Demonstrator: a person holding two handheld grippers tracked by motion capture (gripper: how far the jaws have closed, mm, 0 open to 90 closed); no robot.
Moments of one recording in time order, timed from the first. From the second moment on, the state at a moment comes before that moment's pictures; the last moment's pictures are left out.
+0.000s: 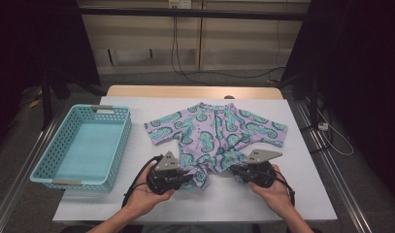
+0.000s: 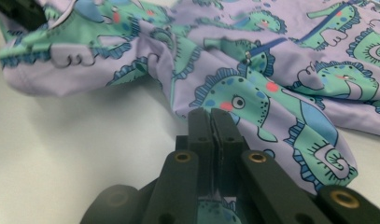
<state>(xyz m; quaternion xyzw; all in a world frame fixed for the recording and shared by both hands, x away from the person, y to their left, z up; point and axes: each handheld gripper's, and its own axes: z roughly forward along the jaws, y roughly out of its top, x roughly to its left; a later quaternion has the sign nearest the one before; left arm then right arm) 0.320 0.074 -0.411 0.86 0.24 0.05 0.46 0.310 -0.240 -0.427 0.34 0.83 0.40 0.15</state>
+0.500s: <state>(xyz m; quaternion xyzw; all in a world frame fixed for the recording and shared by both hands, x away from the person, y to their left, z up) 0.300 0.105 -0.398 0.85 0.23 0.03 0.48 0.280 -0.240 -0.402 0.33 0.81 0.48 0.10</state>
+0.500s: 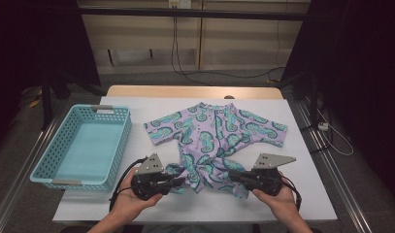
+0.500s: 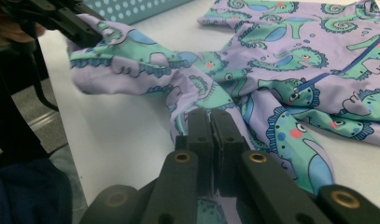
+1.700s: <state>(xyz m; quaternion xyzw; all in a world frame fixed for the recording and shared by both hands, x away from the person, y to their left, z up) 0.301 0.082 -0.443 0.90 0.24 0.03 0.38 0.288 -0.222 -0.433 0.30 0.87 0.37 0.13</state>
